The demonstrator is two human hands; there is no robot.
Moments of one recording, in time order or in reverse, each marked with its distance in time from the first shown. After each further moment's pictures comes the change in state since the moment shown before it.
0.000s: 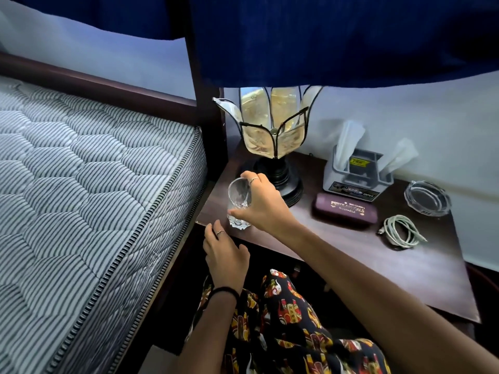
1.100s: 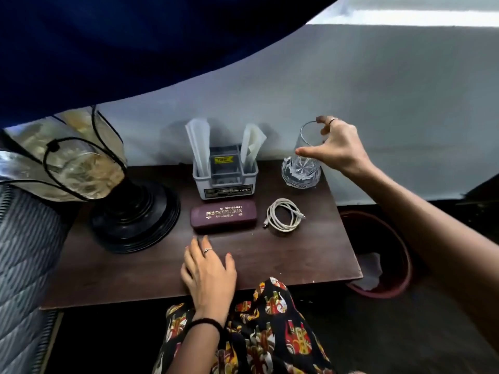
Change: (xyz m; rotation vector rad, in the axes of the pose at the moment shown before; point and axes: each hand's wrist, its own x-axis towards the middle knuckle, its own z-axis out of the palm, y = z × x) left_hand -0.056 0.120 0.144 0.376 -0.155 0.335; right_hand -0.080 0.264 -0.279 -0.127 0.559 0.479
